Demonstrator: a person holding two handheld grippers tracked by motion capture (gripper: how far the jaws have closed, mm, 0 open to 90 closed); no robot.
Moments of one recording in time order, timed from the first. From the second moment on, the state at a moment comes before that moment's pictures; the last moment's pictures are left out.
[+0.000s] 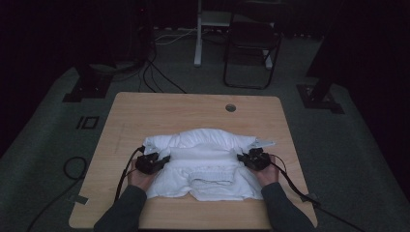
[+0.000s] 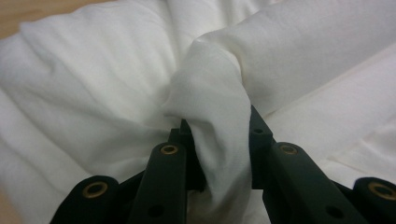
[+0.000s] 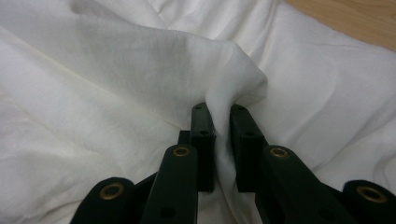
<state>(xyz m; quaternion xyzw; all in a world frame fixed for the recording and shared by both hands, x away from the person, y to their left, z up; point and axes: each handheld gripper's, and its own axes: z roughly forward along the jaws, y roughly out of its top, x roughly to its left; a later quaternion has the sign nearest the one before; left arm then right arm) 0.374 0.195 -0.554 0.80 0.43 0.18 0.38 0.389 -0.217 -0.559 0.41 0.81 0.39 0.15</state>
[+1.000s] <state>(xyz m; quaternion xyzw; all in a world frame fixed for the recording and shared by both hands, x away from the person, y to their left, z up) 0.360 0.223 -0.456 0.71 0.42 0.15 0.54 0.381 -0.236 -0.467 0.39 0.73 0.53 0.20</state>
